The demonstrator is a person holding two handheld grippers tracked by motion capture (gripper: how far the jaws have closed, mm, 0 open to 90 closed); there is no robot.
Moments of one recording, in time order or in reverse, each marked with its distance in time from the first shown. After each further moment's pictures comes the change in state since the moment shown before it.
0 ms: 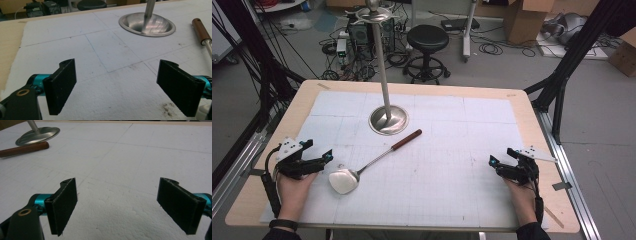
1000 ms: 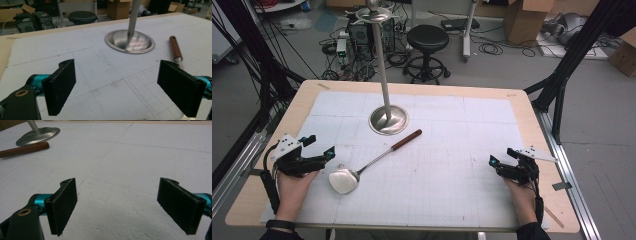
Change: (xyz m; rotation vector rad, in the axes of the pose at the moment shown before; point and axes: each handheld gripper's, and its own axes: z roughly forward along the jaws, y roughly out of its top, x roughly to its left) left arm -0.015 0.027 -0.010 -0.072 -0.085 -0.005; right arm -0.001 0.000 0.000 -0.001 0.004 -0.001
